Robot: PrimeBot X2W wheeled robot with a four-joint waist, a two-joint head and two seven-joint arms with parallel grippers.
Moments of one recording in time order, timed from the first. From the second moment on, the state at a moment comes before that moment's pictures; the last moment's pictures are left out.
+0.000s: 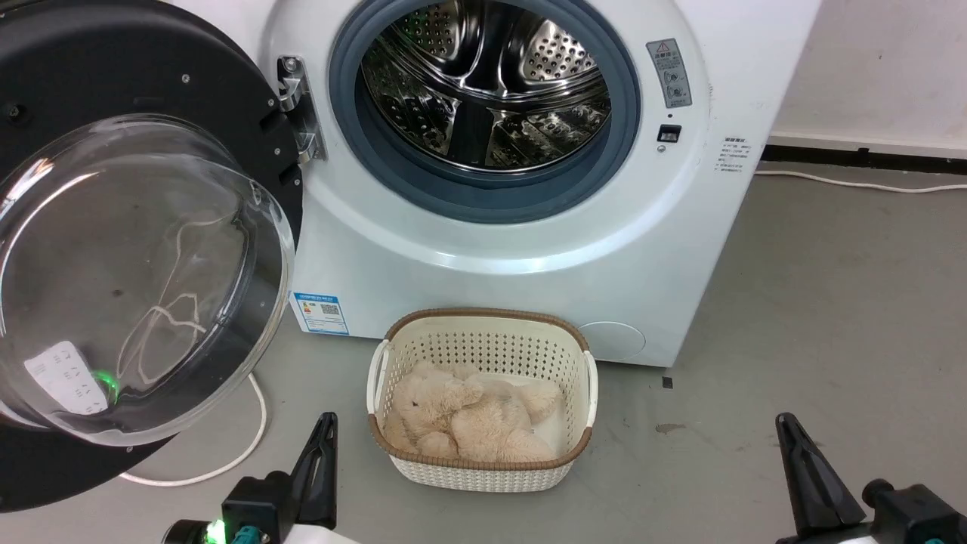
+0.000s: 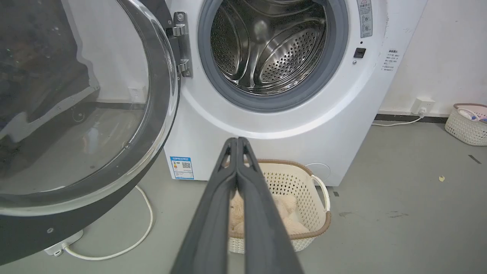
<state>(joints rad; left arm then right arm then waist) 0.04 0.19 -0.25 0.08 -0.24 0.15 -0.21 0.12 -0.05 -0.06 0.02 0.06 0.13 -0.23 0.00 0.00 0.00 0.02</state>
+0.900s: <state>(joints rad) 0.04 0.16 -0.19 0.06 -0.18 0.12 -0.16 0.09 -0.05 -0.05 0.02 0.05 0.13 -0.17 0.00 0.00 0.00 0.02</state>
